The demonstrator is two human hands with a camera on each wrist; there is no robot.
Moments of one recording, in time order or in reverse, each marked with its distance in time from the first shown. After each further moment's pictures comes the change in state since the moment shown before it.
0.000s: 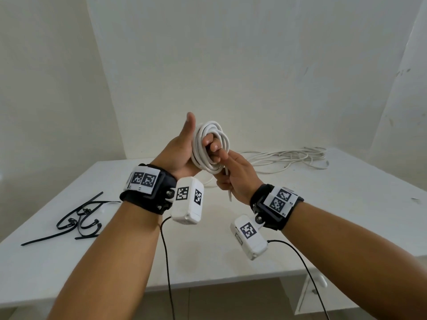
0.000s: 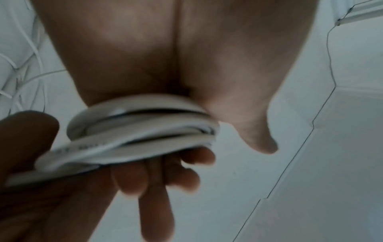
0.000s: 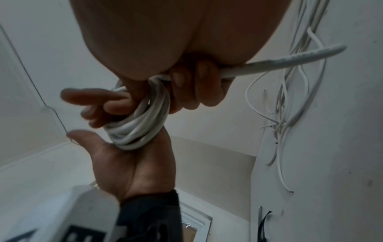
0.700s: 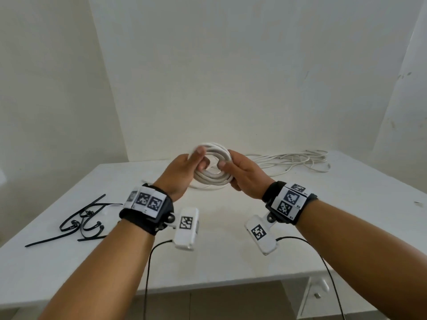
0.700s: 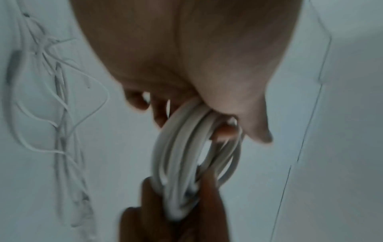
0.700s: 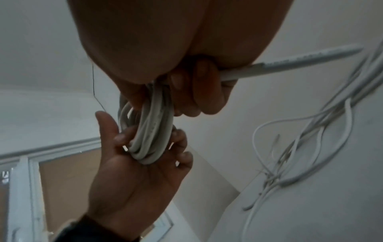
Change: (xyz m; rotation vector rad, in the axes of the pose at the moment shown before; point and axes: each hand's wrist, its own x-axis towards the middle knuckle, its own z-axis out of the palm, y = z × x) left_hand -0.026 -0.029 -0.008 0.521 0.391 0.028; right_hand 0.007 -0.009 -0.026 -0.602 -0.127 -0.107
